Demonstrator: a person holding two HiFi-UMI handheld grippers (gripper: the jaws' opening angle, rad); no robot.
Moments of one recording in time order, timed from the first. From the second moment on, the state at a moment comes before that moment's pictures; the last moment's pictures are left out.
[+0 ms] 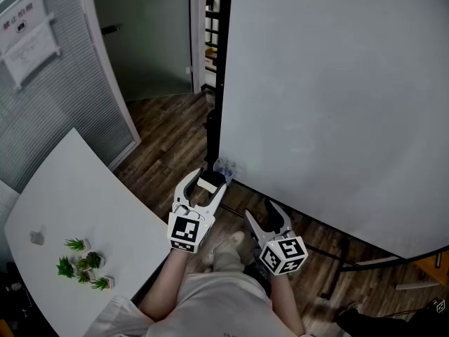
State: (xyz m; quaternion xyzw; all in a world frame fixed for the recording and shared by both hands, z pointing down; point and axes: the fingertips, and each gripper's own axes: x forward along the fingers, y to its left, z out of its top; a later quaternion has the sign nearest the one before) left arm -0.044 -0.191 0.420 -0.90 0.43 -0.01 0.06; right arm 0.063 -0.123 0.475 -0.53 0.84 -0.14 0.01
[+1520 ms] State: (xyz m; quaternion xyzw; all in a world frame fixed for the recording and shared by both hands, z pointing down) left arm -0.062 -0.157 0.413 -0.90 0.44 0.00 0.06; right arm 0.045 -0.098 0.477 -0.52 0.84 -0.14 0.01
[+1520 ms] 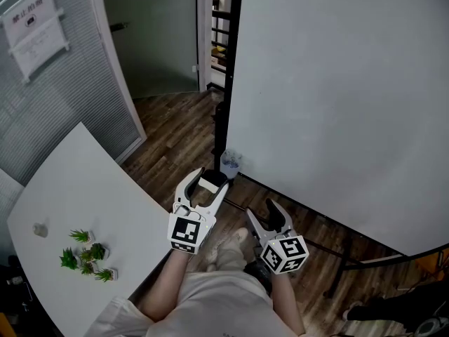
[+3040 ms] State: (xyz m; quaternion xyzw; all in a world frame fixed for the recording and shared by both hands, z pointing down) left arm -0.036 -0.207 0.419 -0.90 0.43 -0.01 0.06; right arm 0.075 -0.144 0.482 -0.53 0.84 -0.15 0.01
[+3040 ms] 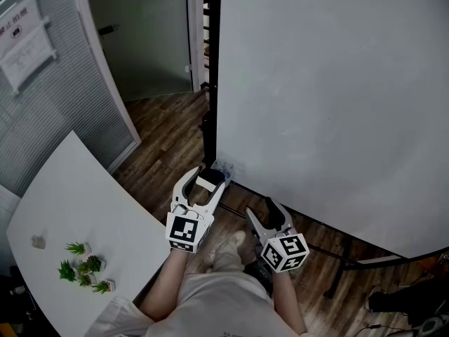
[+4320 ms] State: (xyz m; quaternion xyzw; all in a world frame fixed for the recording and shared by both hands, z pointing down) left arm -0.019 -0.241 0.446 -0.90 0.43 -0.02 0.03; right arm 0.095 -0.167 0.495 -0.54 0.82 -0.17 0.01
